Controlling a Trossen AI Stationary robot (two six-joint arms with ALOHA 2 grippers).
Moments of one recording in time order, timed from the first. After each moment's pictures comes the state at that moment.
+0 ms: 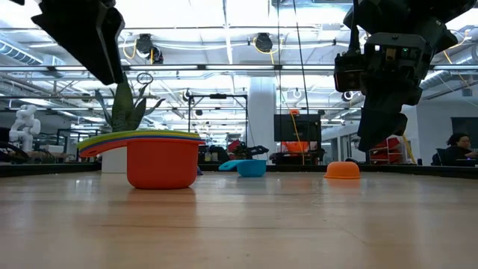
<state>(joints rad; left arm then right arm) -0.54 1.63 1.27 -1.10 -0.49 -0.71 0.12 1.26 0.56 -0.23 -0.11 0.74</state>
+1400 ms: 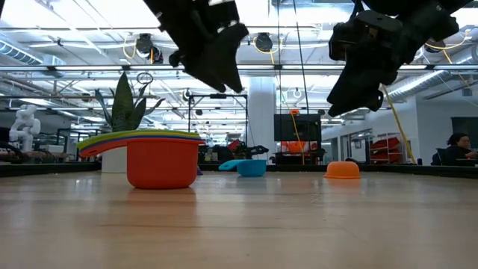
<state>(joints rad) -0.16 1.72 1.25 -0.45 -0.67 -0.42 0.09 1.13 0.57 -0.18 0.08 0.59</state>
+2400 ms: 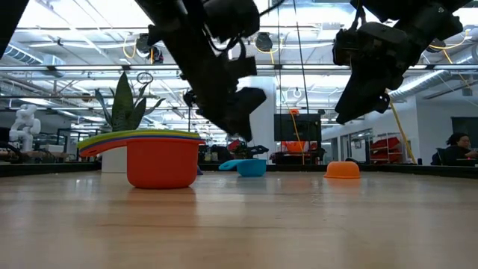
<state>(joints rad) -0.08 1.92 1.25 -0.33 -0.63 -0.38 0.09 1.12 0.57 -0.26 0.11 0.58</state>
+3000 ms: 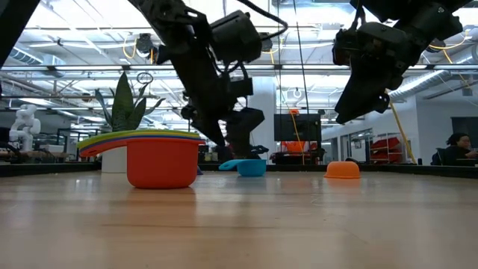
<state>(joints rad) -0.01 1.98 1.25 -0.34 -0.63 -0.45 0.09 1.12 0.57 -0.26 0.11 0.58</state>
